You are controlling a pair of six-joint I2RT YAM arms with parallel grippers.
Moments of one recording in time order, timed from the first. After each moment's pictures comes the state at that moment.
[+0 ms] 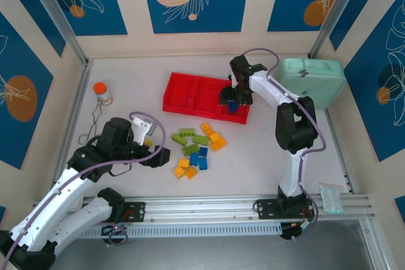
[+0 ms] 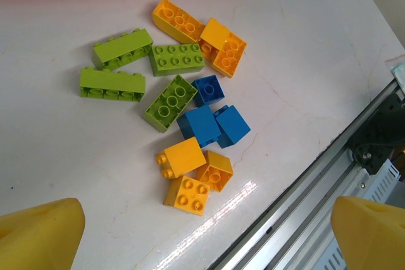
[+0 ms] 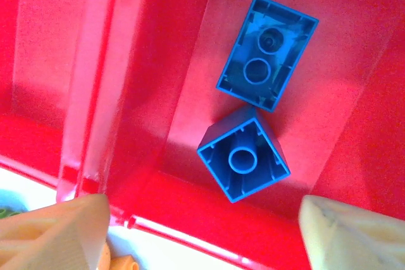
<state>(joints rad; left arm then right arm) -0.56 0.72 0.80 -0.83 0.34 -0.26 0.35 1.99 1.65 -0.96 -0.11 0.28</state>
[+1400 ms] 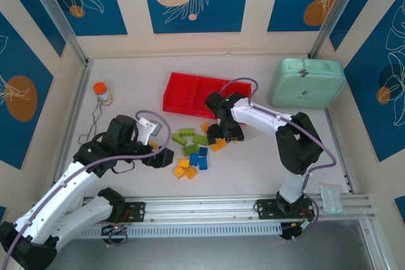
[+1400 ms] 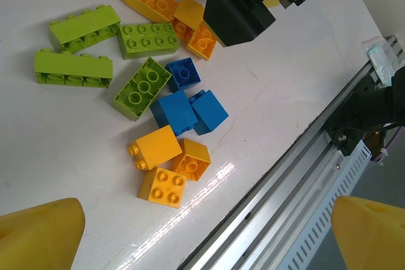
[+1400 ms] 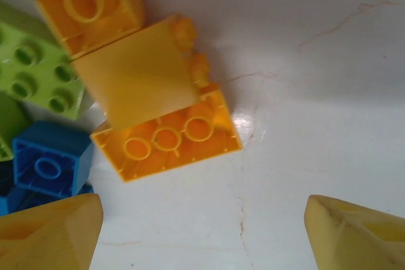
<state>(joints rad) -0.56 0.79 0.80 -0.83 0.44 -0.26 0.68 1.79 1.31 -1.08 -0.04 0.56</state>
